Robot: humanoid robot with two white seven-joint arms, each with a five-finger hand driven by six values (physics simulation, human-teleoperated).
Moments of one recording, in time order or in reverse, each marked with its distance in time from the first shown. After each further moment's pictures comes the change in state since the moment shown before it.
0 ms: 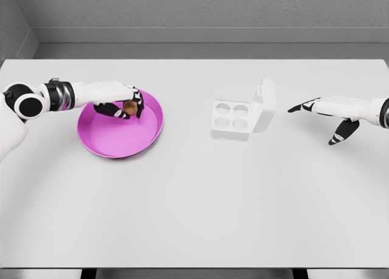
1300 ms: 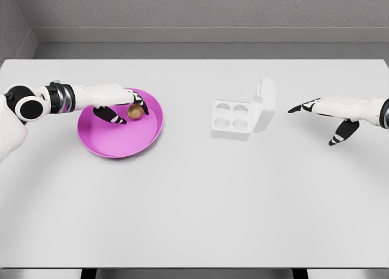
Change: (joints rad) left arm 0.003 0.011 -0.025 -0.014 -0.025 0.001 0.008; right arm 0.002 0.000 0.001 0.002 0.001 0.000 0.000
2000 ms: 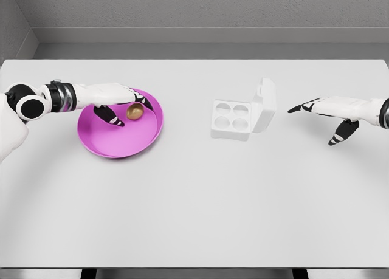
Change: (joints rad) left arm -0.005 -0.004 0.001 0.000 -0.003 -0.001 0.001; right arm -0.002 0.000 0.002 -0.001 0.000 0.000 0.000
